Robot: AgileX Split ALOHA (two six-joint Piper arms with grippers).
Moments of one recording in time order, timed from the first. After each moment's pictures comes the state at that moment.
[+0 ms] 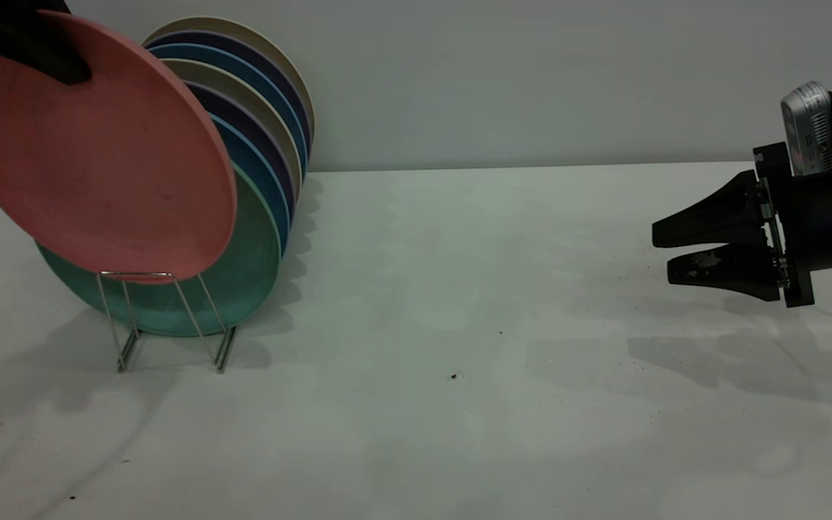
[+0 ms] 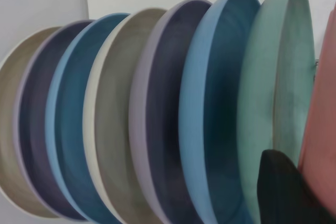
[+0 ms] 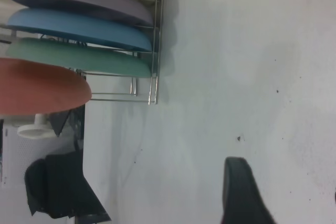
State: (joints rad) left arm 0.02 1.77 -1.33 -0.48 0.69 1.95; right arm -0.19 2.33 -1.11 1.54 1.10 -1.37
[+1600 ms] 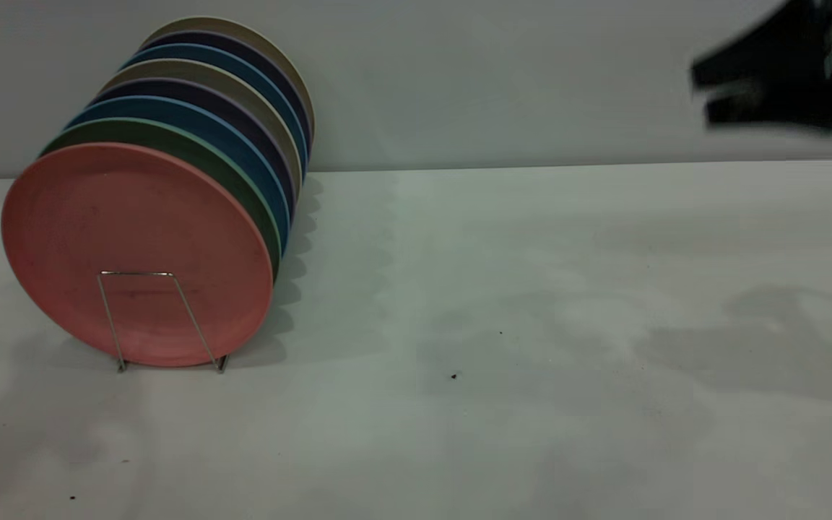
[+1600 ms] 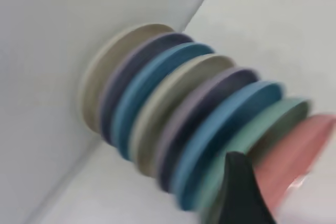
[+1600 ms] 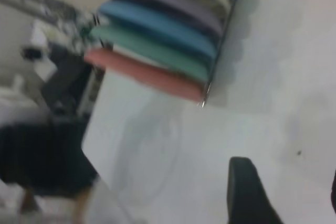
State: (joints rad) left arm 0.03 1.39 -1.33 -0.47 0.79 1.10; right arm -0.19 1.88 -1.11 1.33 1.14 -1.19
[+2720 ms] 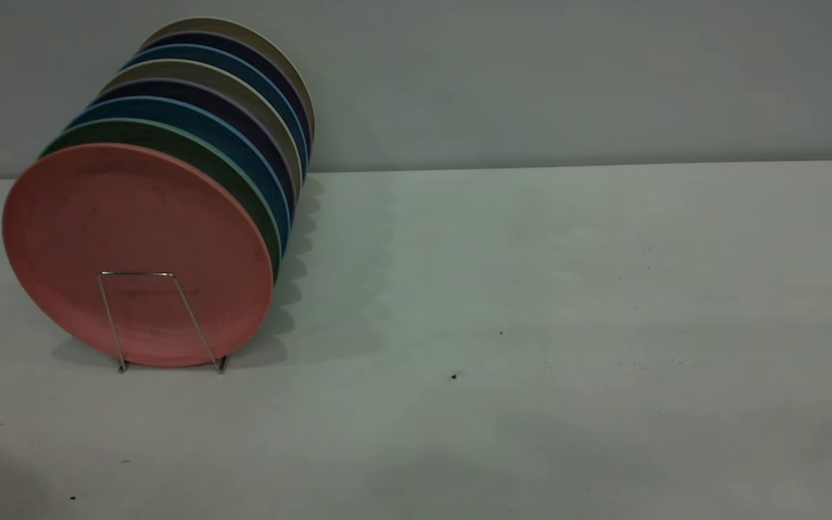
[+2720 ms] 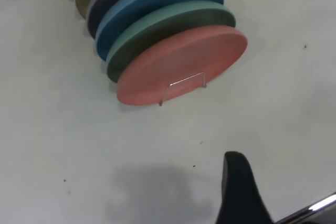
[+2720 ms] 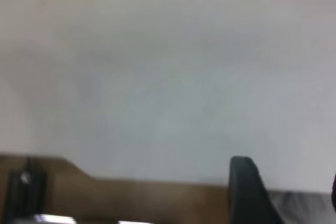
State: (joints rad) left arm 0.03 1.11 -1.33 -0.26 1.17 0.40; right arm -0.12 0.40 -0.59 0.18 1.18 -0.23
